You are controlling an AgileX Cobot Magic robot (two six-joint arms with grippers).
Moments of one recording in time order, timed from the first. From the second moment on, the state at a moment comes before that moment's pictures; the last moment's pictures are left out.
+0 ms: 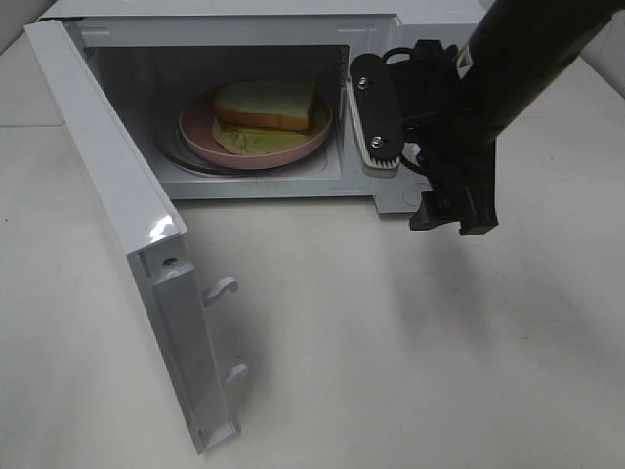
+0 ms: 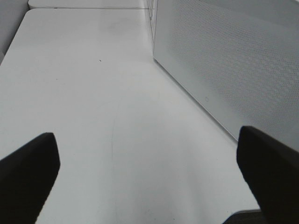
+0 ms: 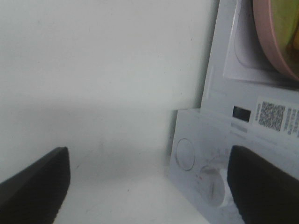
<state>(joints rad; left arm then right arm) 0.02 0.00 -0.50 -0.13 1.04 0.06 0.55 1.64 -1.15 -0.12 0.63 -1.13</state>
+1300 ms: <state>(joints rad) 0.02 0.00 -0.50 -0.13 1.04 0.06 0.61 2.02 -1.51 -0.12 0.50 -1.12</state>
